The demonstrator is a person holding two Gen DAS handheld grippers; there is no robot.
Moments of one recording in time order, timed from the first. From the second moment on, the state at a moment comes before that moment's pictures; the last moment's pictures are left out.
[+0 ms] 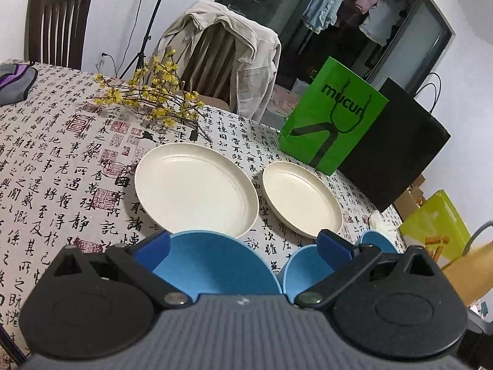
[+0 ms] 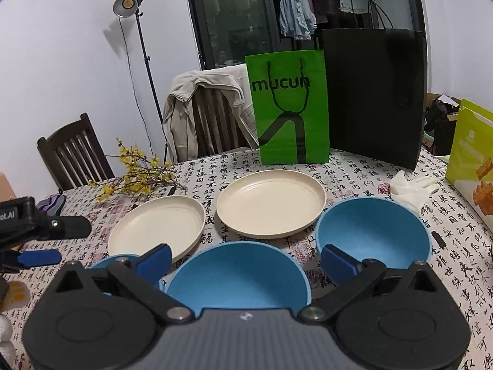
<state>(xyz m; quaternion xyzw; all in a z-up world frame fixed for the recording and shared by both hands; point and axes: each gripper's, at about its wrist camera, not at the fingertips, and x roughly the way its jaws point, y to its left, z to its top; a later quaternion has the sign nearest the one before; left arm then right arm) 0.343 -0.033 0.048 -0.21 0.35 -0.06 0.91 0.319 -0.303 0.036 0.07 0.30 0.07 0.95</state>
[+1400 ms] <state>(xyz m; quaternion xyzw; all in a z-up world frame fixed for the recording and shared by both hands) 0.391 0.023 0.012 -0.26 0.39 -0.03 0.89 0.382 -0.265 0.024 0.06 0.32 0.06 0.94</state>
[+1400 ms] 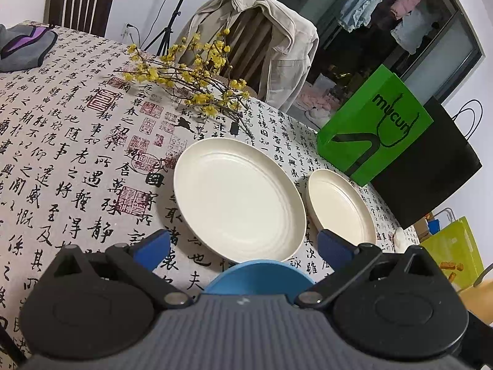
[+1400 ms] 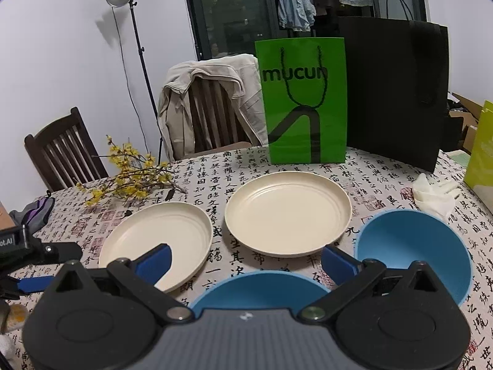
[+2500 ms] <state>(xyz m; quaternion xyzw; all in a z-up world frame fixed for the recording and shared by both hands) 0.441 0.051 0.014 -0.25 0.38 0.06 0.89 0.475 -0.198 0.009 0.06 0.40 0.10 0.91</state>
